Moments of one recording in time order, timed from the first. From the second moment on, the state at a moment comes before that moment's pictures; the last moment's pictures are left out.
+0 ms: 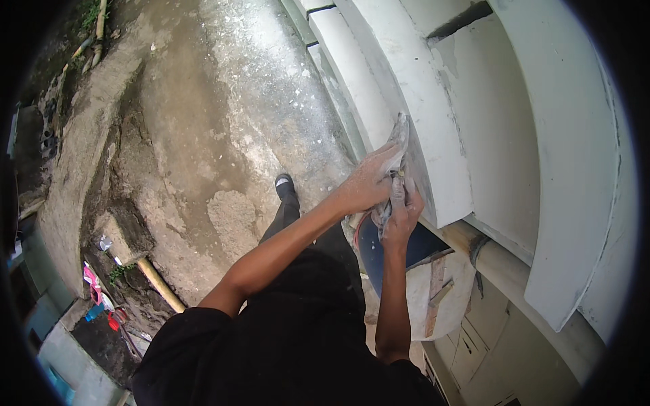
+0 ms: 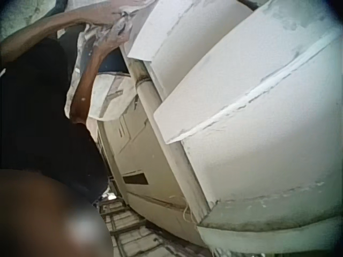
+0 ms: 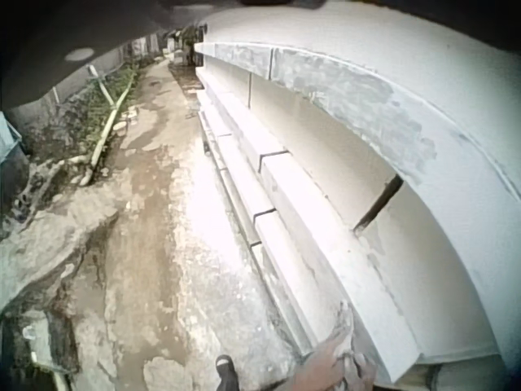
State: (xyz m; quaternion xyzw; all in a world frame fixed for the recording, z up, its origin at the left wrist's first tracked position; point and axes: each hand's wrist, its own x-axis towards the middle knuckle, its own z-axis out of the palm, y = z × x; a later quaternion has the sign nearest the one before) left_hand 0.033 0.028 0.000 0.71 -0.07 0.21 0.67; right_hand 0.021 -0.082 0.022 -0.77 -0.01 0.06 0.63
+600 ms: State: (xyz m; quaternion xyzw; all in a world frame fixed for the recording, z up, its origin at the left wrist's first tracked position) left_hand 0.035 0.030 0.000 0.72 -0.06 0.08 0.69; right_hand 0.026 -0.101 0.002 -0.78 -0.06 0.04 0.62
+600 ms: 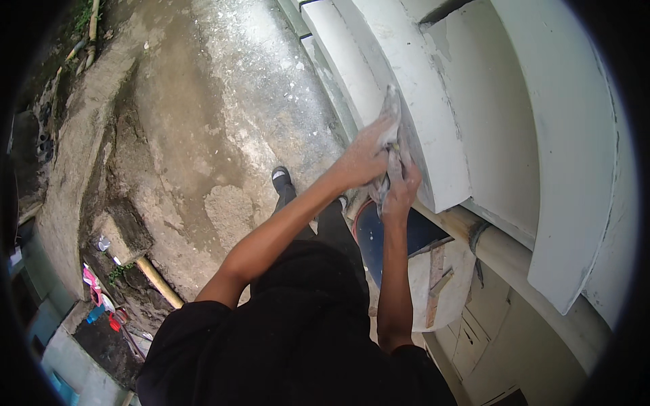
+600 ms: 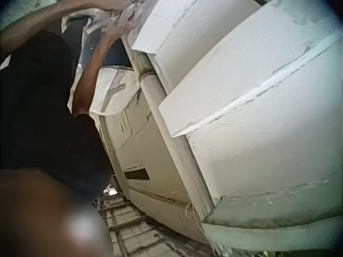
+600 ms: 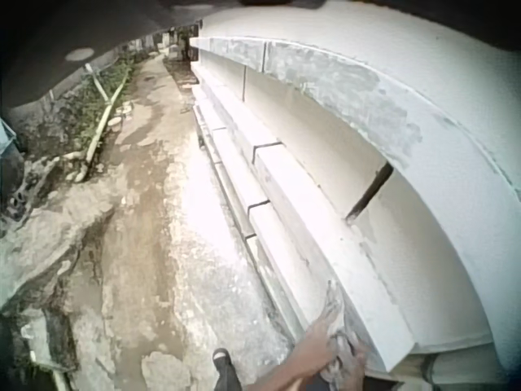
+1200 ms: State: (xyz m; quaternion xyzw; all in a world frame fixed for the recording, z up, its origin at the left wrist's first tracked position) left_hand 0.034 0.017 -0.010 0.72 -0.03 0.11 0.68; right_hand 0.027 -0.106 0.014 -0.75 -0.02 0.10 0.65
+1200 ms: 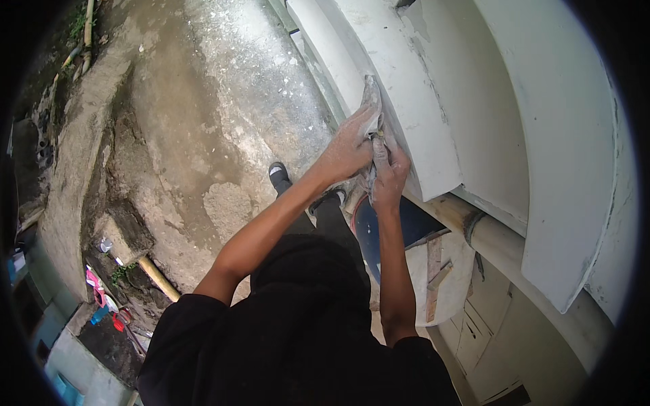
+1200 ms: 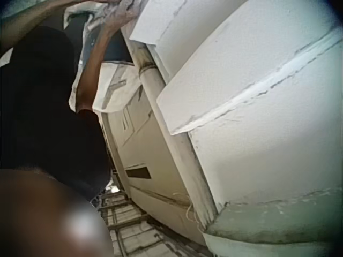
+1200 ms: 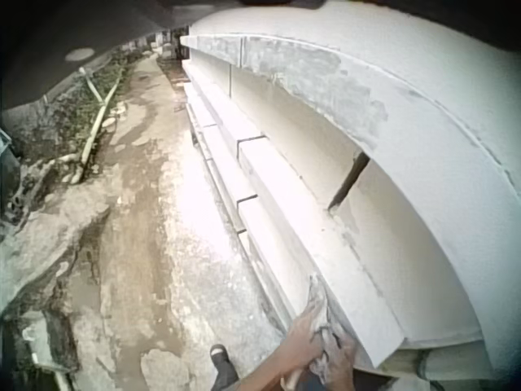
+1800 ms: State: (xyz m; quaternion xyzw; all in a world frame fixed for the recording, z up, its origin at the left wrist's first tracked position) left_hand 0.031 0.030 -0.023 0.70 -0.04 0.08 0.71; right_hand 0.008 -0.079 0.002 -0.75 -0.03 0.01 0.66
